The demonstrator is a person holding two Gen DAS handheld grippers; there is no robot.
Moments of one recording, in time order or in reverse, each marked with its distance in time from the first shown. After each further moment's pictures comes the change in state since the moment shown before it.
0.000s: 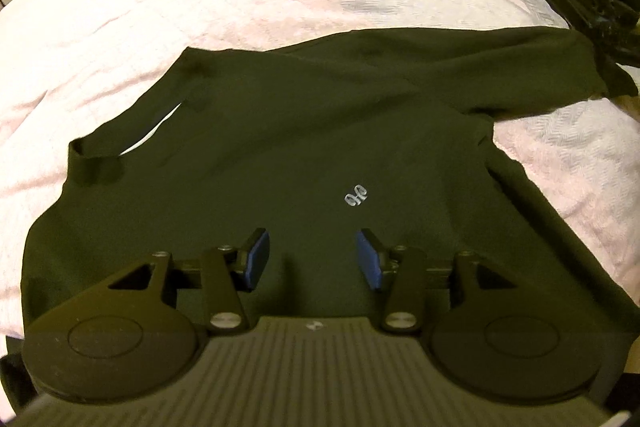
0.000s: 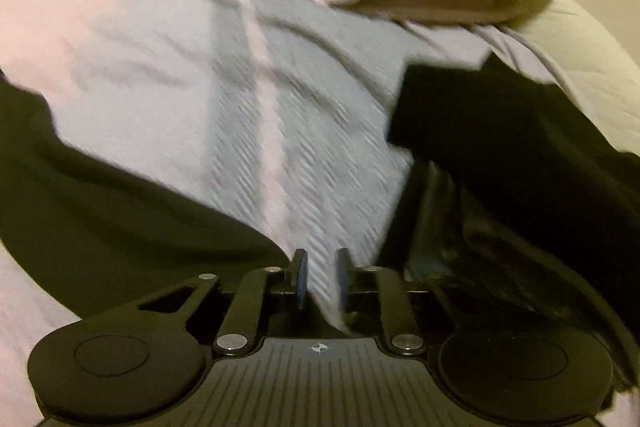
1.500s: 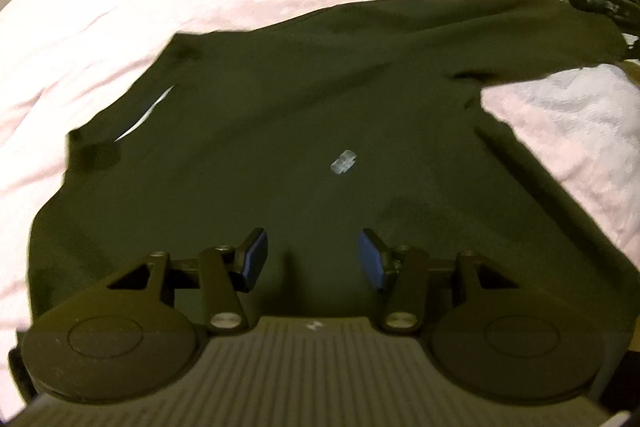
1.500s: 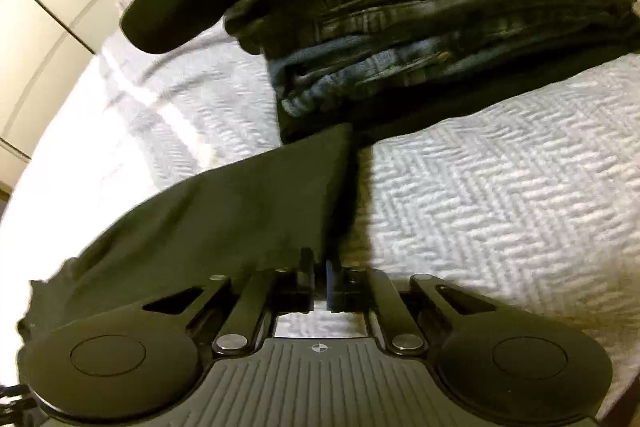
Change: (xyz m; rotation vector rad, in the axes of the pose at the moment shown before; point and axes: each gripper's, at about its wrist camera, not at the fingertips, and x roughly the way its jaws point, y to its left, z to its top) left arm -0.008 -0.015 -0.009 -0.009 0.088 0.065; right arm -0.032 -0.081 -0.133 0.809 0.055 0.184
